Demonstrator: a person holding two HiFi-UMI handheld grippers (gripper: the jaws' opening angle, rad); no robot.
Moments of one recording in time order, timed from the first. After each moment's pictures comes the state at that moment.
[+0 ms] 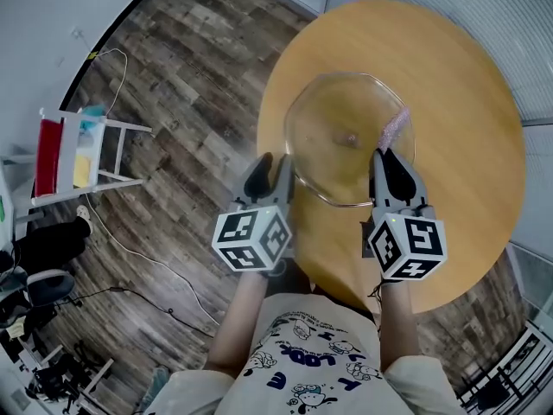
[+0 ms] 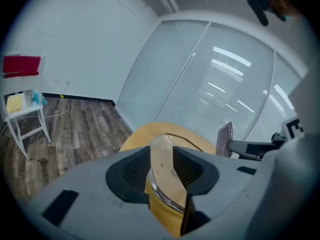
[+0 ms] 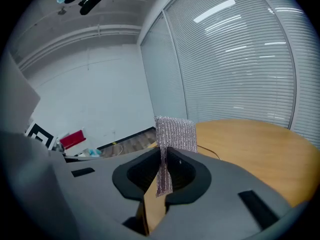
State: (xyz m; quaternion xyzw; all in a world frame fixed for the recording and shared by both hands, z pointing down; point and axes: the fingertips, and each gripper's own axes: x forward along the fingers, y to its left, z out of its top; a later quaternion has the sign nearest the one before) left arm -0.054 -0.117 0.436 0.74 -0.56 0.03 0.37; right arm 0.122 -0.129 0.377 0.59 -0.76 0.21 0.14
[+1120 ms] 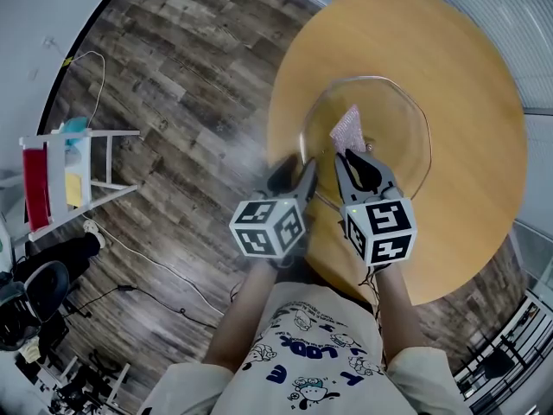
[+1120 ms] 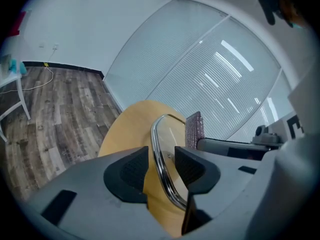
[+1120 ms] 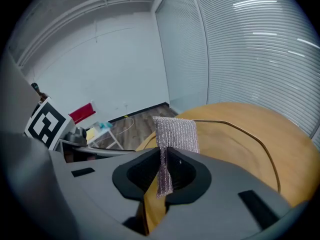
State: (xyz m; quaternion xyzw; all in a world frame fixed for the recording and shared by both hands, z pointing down) left arm -0.031 -0.146 0.499 0.76 -0.44 0.06 0.48; right arm 0.033 -0.157 0.456 0.50 -0.78 0.25 0.28
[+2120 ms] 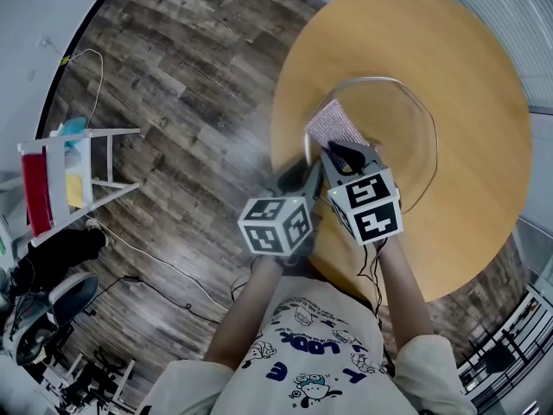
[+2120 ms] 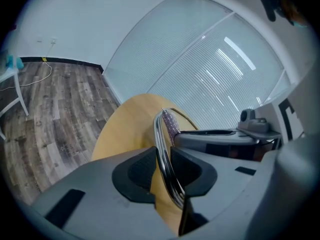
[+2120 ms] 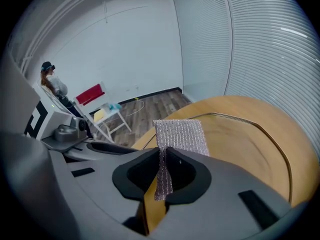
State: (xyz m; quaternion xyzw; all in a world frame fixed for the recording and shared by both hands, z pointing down) left arm -0.025 -0.151 0.517 0.76 -0.42 0.07 0.50; right arm -0.002 -0.176 0.499 0.40 -0.79 0.26 0.38
